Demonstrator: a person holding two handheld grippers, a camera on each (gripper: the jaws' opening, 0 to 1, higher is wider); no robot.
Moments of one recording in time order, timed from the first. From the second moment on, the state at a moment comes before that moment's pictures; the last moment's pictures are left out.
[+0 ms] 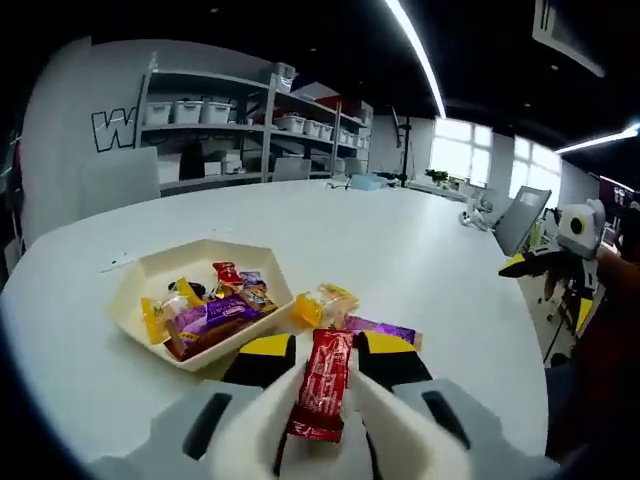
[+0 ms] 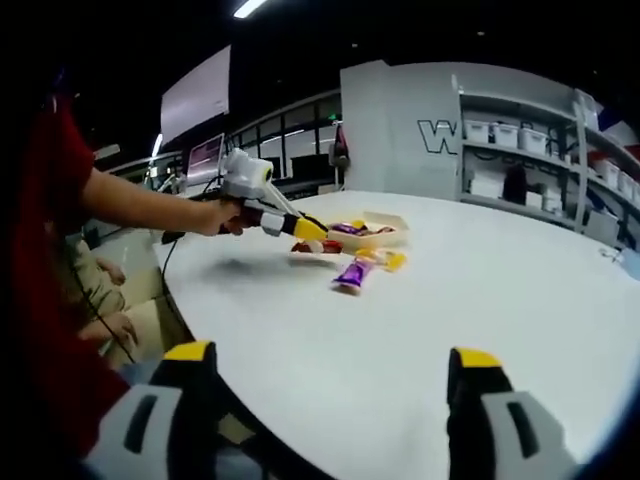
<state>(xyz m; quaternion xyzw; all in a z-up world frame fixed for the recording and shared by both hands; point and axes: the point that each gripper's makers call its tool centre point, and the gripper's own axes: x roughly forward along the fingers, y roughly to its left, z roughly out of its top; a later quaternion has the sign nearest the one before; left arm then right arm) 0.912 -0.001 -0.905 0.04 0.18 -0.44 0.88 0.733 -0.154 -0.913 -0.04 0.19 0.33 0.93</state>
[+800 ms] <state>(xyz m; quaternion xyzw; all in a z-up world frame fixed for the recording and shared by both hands) 0.959 -0.004 -0.877 0.04 0.17 -0.41 0.89 0.732 -0.164 -0.918 -0.04 0.19 0.32 0.93</state>
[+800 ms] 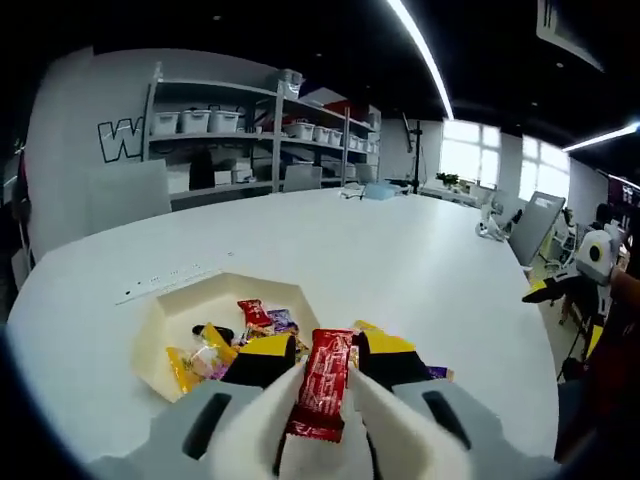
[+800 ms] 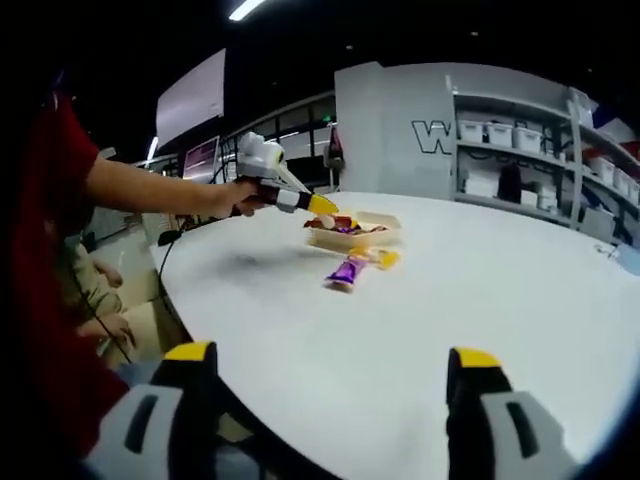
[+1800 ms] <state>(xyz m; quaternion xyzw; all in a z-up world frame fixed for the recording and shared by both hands) 0.993 -0.009 -0.867 0.04 0.17 -0.38 0.91 0.734 -0.175 -0.930 -0.04 0.21 0.31 0.93</state>
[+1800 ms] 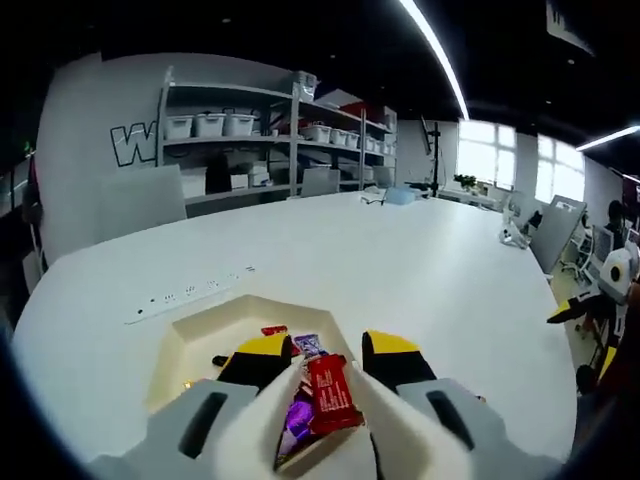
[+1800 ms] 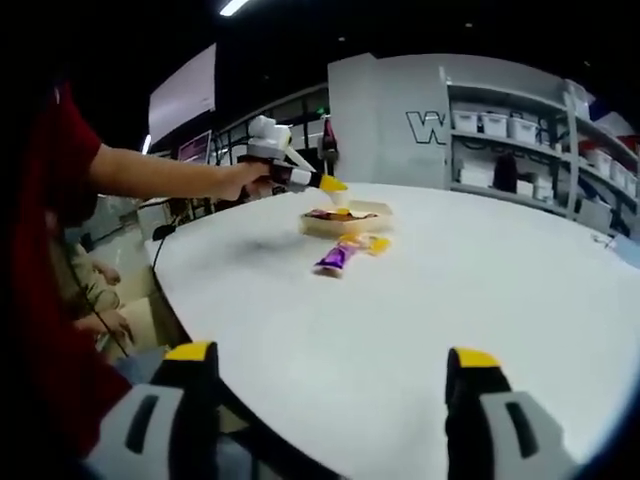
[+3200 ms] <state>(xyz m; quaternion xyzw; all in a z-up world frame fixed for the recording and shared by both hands) 0.947 -0.033 -0.881 0.05 0.16 -0.42 0.89 0.726 -0.167 -0.921 -0.06 0.21 0.32 0.92</state>
